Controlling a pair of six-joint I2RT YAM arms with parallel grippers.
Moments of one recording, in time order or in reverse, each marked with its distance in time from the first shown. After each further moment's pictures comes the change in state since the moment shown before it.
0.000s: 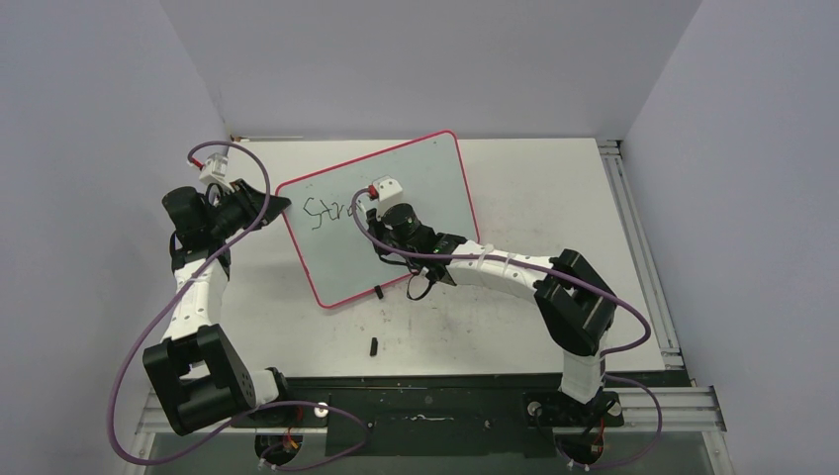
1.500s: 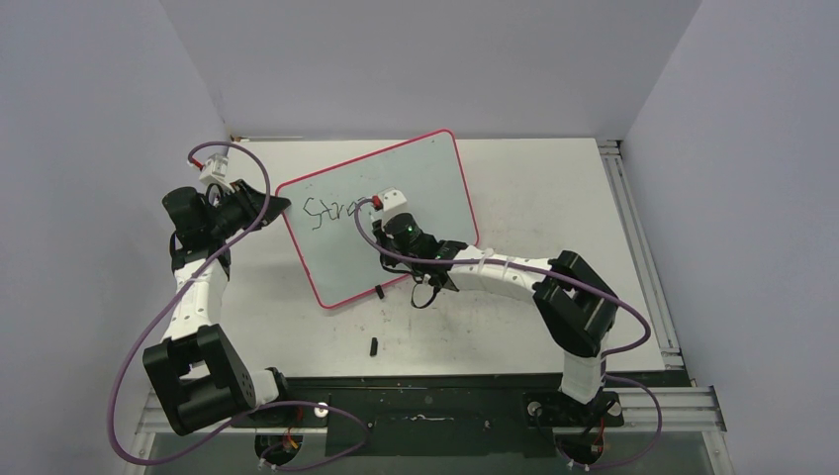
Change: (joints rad) left arm 0.000 0.000 0.000 -0.007 -0.005 0.006; right arm 0.013 -0.010 -0.066 -0.036 0.030 0.033
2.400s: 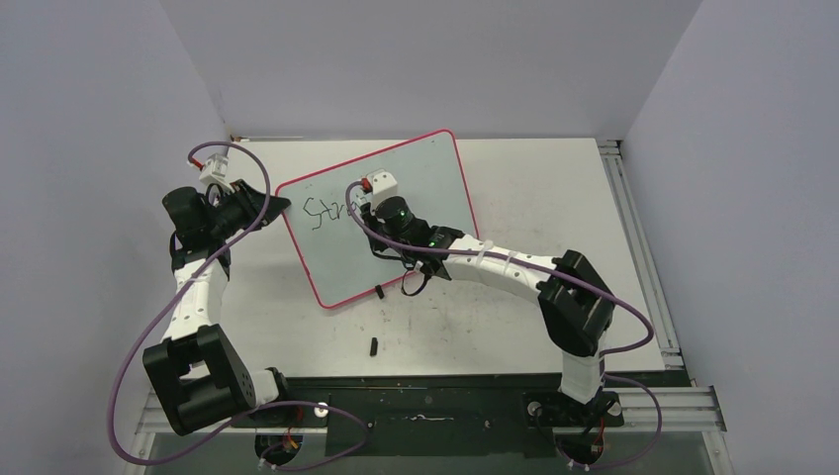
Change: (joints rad) left arm 0.000 0.000 0.000 0.000 0.000 0.002; right arm 0.006 0.013 0.171 -0.087 0.000 -0.019
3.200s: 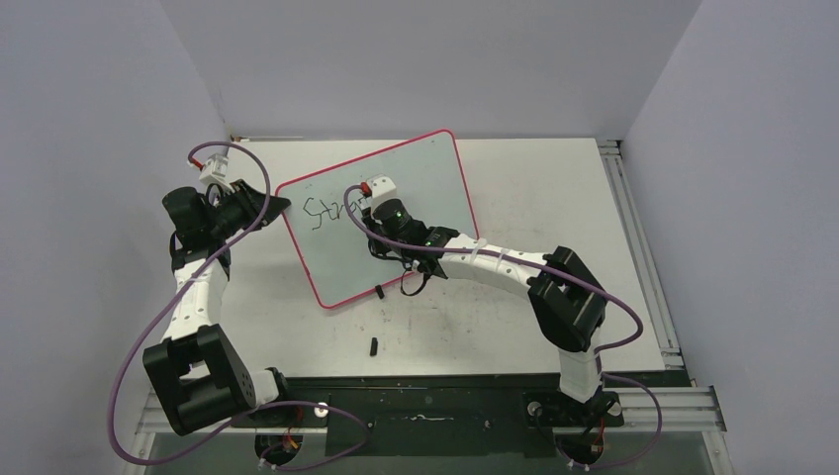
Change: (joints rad) left arm 0.000 0.000 0.000 -0.001 -0.001 0.000; right arm -0.012 0.048 0.009 -0.034 -0.007 0.008
